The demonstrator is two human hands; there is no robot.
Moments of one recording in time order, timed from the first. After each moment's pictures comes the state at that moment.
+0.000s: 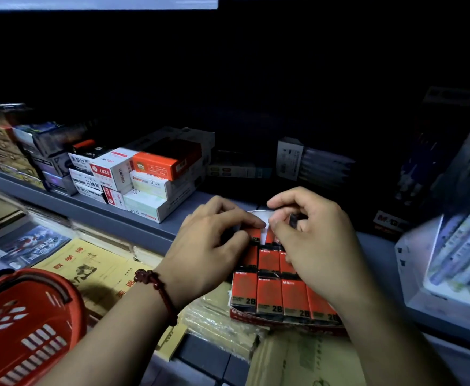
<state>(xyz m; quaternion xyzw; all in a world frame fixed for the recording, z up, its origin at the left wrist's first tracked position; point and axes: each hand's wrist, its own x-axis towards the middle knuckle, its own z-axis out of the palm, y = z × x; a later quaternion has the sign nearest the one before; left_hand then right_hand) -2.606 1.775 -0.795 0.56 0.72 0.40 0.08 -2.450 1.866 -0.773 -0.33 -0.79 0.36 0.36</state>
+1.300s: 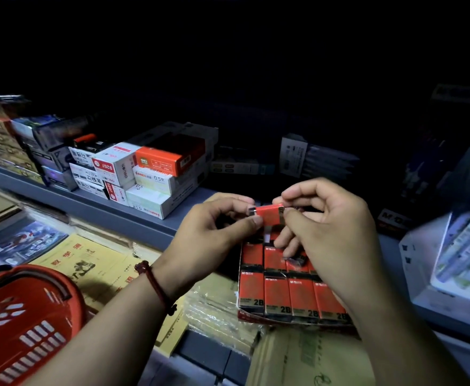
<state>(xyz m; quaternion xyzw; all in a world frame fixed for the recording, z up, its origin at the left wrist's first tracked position) -2.607 1.775 -0.788 0.45 0.61 0.60 0.26 -2.446 1.852 -0.754 -0.30 -0.72 0.48 0.40</state>
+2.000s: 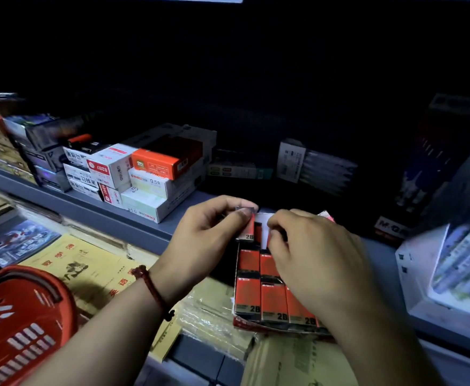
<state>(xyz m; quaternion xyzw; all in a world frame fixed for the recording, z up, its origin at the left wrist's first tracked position) -2.606 1.779 -0.789 0.43 0.59 0.62 0.28 -2.452 1.839 -0.745 -0.38 -0.90 0.04 0.20</state>
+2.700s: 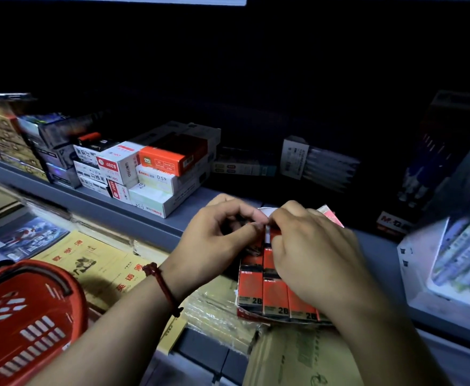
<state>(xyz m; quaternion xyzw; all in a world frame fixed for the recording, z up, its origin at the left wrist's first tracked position) -2.603 1.775 -0.794 0.50 0.59 0.59 0.23 -2.454 1.840 -0.748 -0.36 -0.92 0.02 0.12</state>
